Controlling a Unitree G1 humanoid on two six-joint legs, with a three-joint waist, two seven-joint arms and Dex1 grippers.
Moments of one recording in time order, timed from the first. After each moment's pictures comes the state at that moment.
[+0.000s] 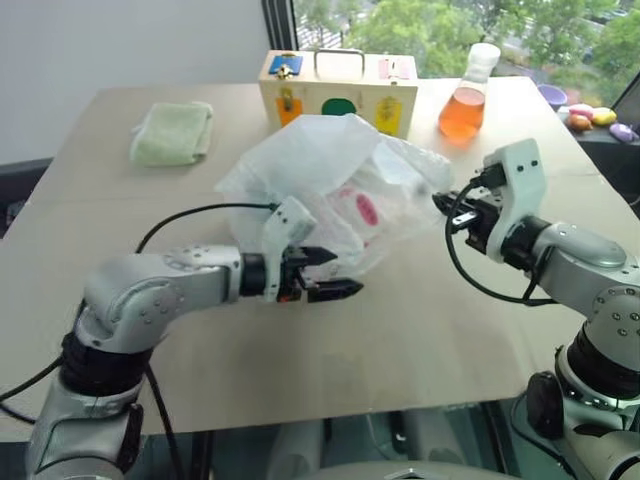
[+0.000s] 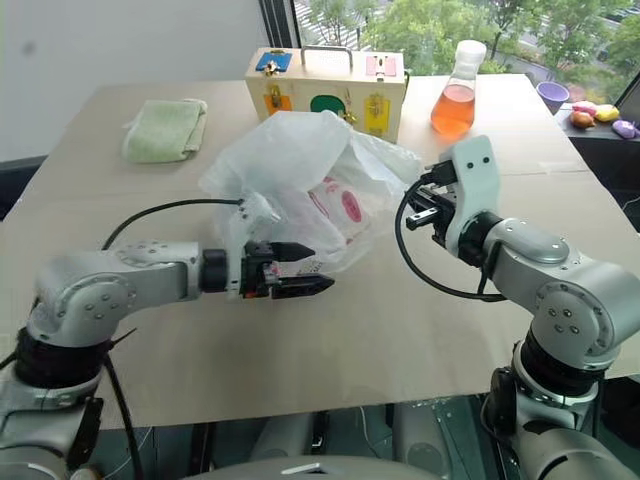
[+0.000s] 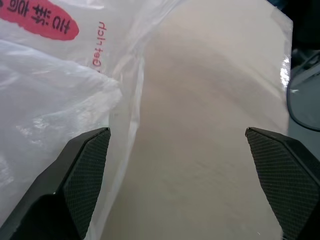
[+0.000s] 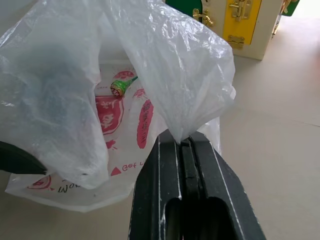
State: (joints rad) left arm -0.51 0.74 -0.14 -0.46 -0.96 1.16 -0.46; right arm -0.61 -0.29 -0.29 -0.75 0.71 1.54 0.10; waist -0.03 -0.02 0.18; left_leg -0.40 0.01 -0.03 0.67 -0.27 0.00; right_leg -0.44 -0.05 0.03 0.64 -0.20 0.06
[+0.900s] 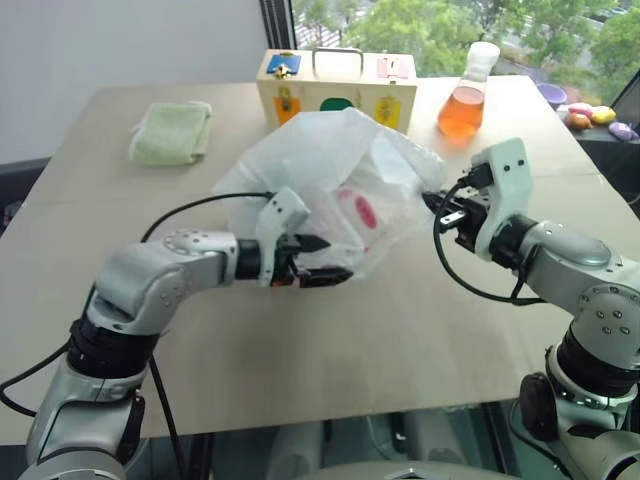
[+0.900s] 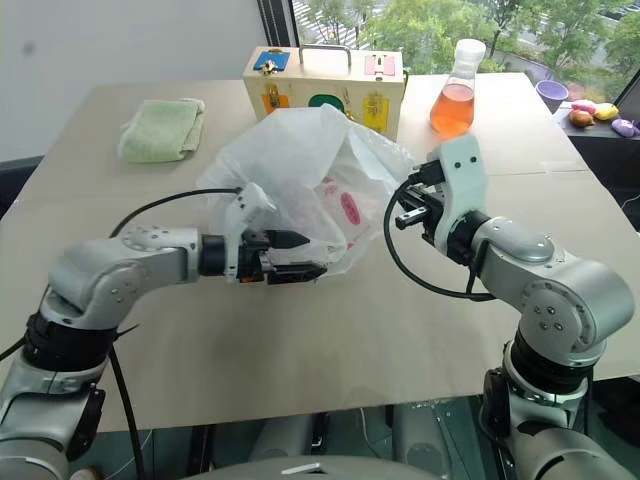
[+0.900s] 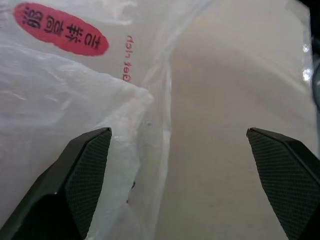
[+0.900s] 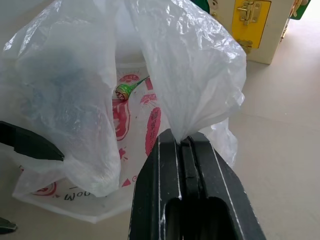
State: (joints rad) left arm -0.54 0.78 -0.18 -0.33 -0.70 0.98 -0.72; right arm -0.61 -0.27 -0.24 -0.73 0.67 1.49 0.11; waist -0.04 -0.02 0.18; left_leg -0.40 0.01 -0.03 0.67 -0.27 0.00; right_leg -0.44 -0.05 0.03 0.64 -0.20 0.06
